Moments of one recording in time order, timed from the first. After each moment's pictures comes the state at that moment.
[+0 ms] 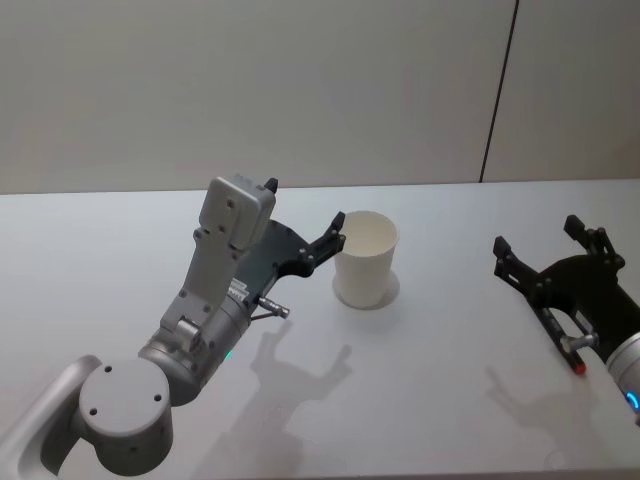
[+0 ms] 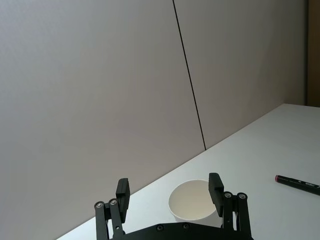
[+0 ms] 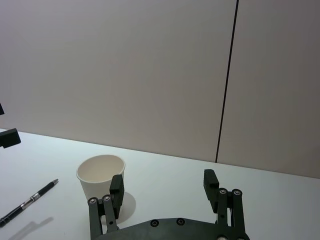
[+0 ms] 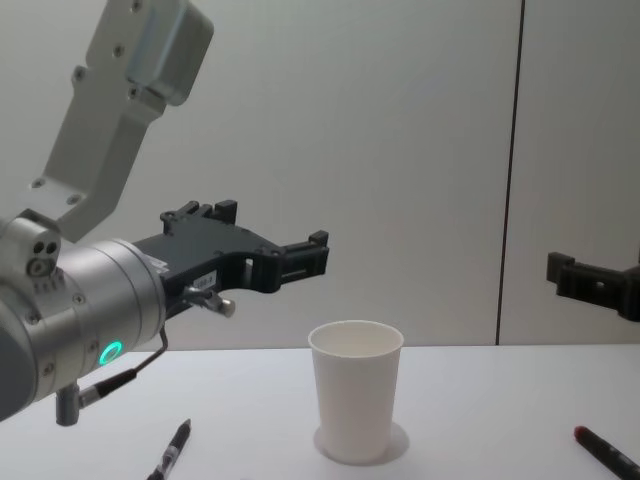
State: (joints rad) left arm -0.24 0.38 0.45 -1.63 -0.20 0.01 -0.01; right arm -0.01 0.34 -0.23 -1.77 0.29 0.03 0.07
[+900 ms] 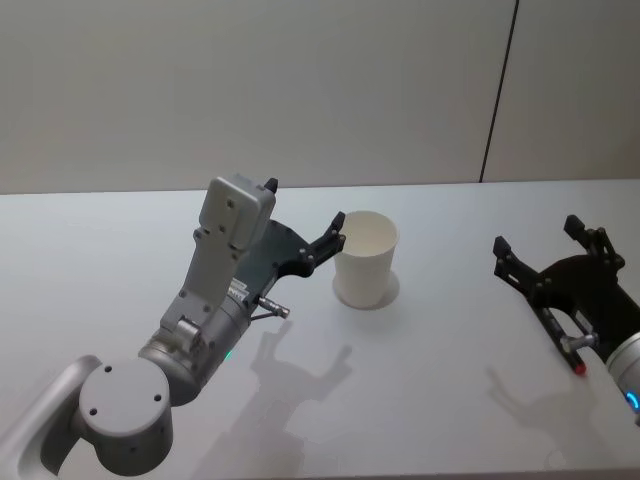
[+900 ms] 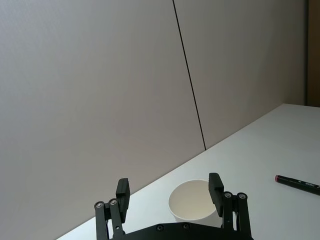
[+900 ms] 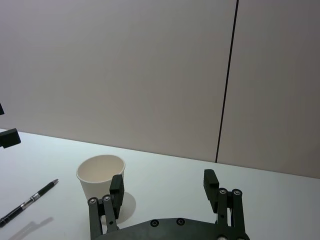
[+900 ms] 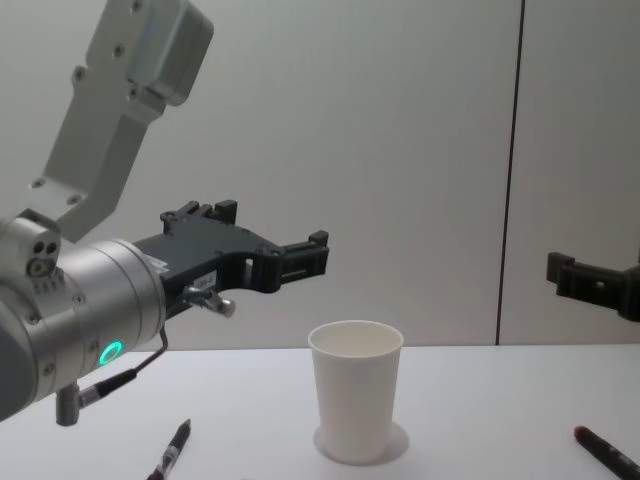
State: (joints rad) left arm -0.24 0.38 0.45 -1.63 -0.20 0.01 -0.01; right arm -0.01 0.34 -0.23 -1.77 0.29 0.03 0.07
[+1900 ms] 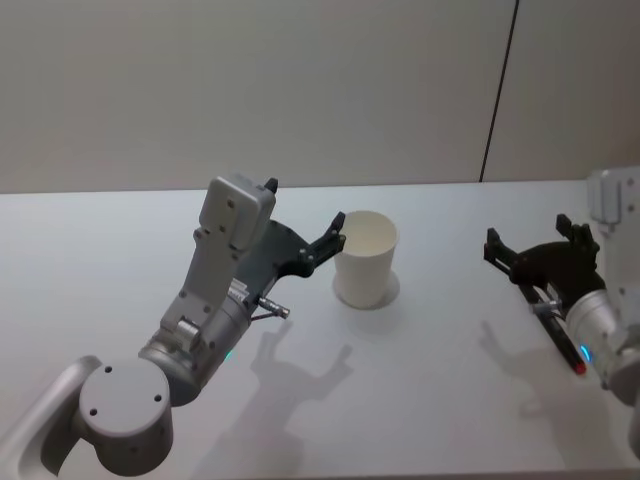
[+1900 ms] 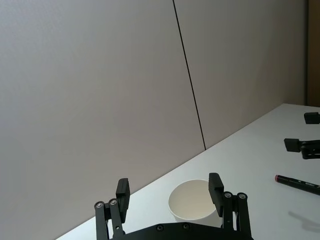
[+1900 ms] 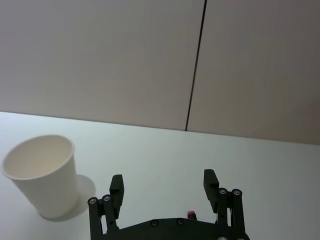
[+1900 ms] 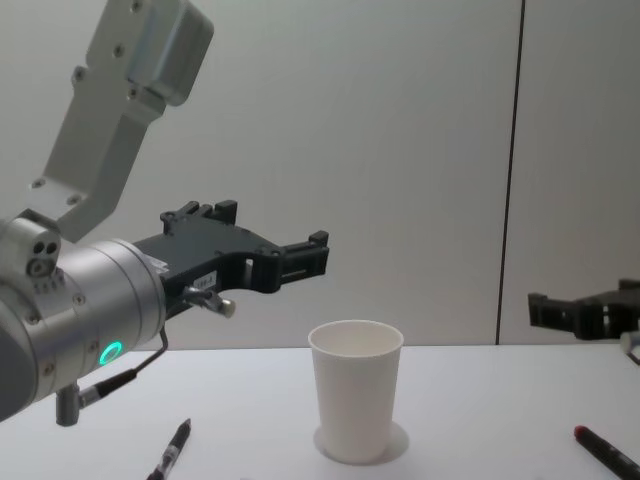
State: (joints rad) left arm -0.24 0.38 0.45 -1.63 -0.20 0.01 -0.01; right arm 0.17 0.20 -0.25 -1.58 0.16 0.26 -0.06
